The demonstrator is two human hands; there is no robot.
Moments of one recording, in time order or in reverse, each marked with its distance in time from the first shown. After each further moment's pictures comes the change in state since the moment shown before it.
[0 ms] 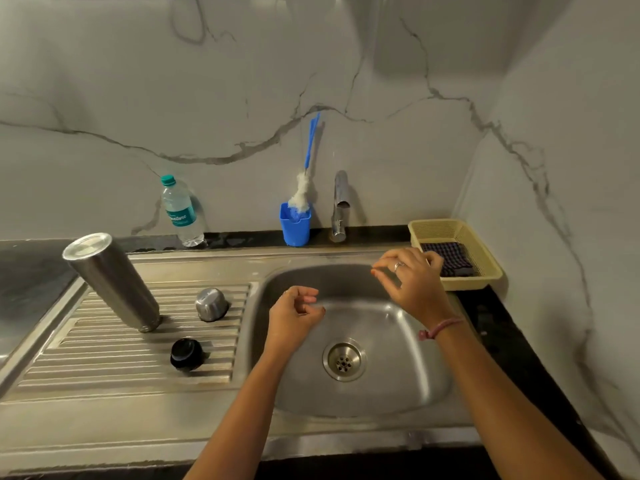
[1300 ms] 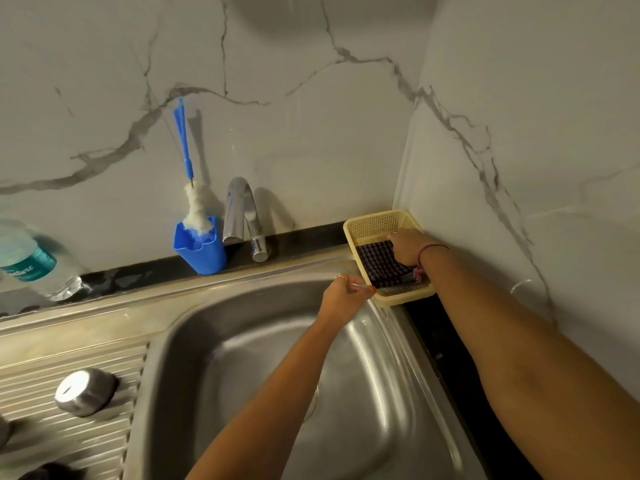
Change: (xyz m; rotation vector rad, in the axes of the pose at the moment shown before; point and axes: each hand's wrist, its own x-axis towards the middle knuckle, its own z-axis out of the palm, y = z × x) left_hand 0.123 0.017 0.237 0.057 -0.456 -0.239; right_hand 0.054 0.241 0.068 -0.066 -0.987 0.560
